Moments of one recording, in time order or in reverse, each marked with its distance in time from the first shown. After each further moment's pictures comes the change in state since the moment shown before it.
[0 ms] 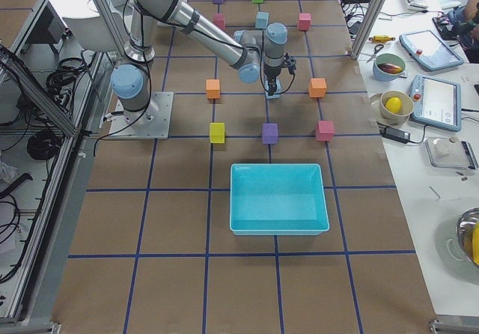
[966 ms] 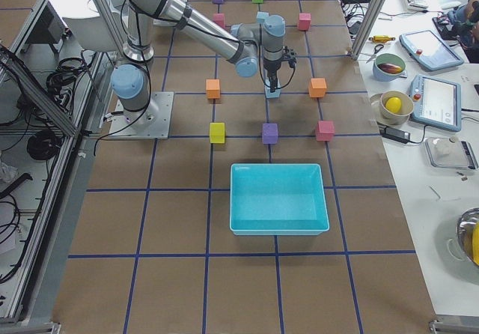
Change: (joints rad) left arm -0.004 0.152 0.274 -0.452 -0.009 -0.060; right arm 0.003 -0.045 0.009 0.003 0.002 -0.004
